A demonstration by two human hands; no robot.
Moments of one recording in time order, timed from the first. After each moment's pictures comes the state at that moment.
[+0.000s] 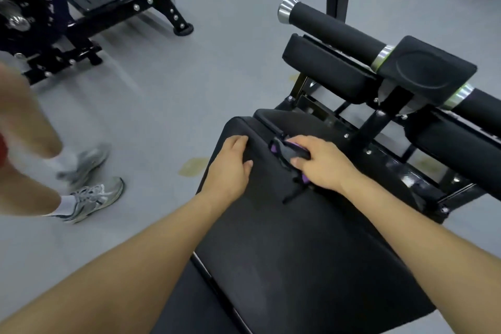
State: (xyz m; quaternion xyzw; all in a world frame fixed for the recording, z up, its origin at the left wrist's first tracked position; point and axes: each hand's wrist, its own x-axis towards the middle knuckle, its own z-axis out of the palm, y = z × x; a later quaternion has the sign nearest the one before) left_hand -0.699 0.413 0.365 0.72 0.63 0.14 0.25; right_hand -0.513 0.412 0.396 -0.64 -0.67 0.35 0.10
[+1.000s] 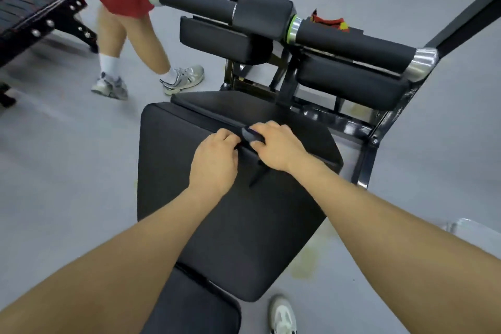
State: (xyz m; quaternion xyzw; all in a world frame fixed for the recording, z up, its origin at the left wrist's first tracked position) left_hand -0.604 0.343 0.371 0.86 0.49 0.08 0.12; right_hand -0.457 0.322 0.375 -0.73 -0.60 0.29 0.12
